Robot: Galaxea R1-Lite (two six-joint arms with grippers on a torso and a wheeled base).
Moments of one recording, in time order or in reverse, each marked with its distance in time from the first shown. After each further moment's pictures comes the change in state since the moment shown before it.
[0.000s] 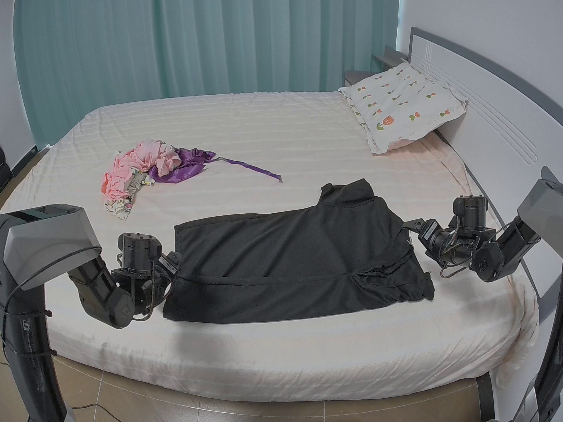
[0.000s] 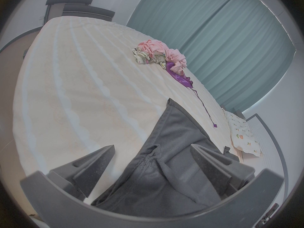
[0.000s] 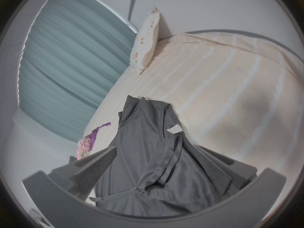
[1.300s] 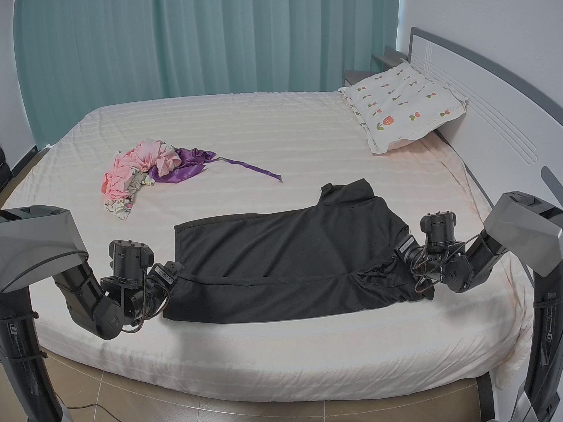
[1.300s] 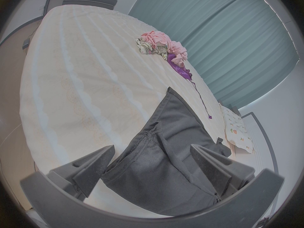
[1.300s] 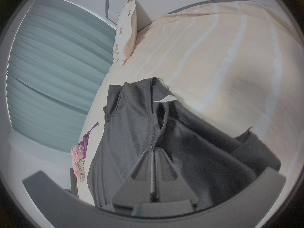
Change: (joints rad) left arm -0.011 -0.094 0.140 -0.005 -0.096 -0.063; right arm 0.090 0.170 -0.108 0.024 -0.102 0.213
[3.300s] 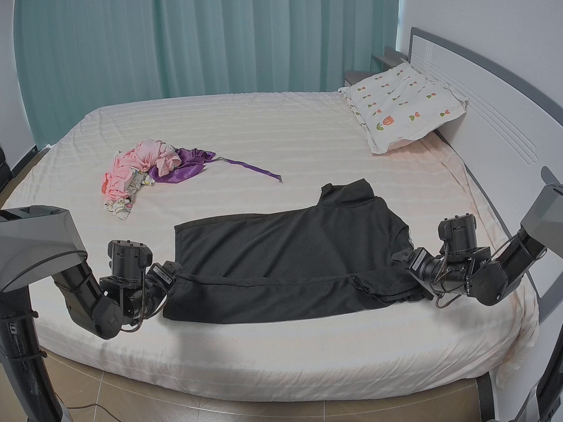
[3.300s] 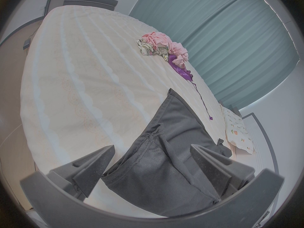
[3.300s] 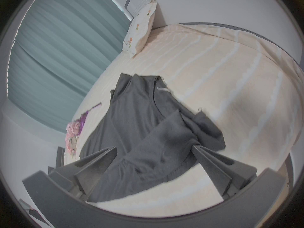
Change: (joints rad) left arm 0.007 0.001 0.000 0.000 0.002 0.002; right arm 0.063 -0.286 0.300 0.072 -0.050 -0.171
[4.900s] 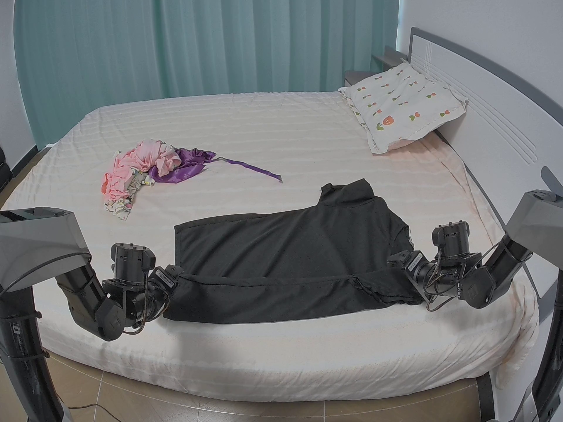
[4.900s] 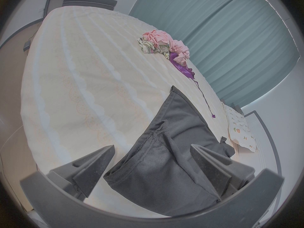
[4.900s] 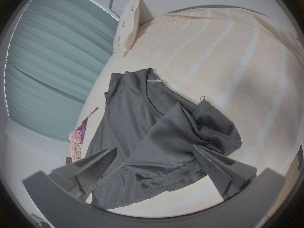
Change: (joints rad) left arm -0.007 0.019 0.001 0.000 0.009 0.010; right arm -0.025 0.109 -0.034 -0.077 0.056 0.126
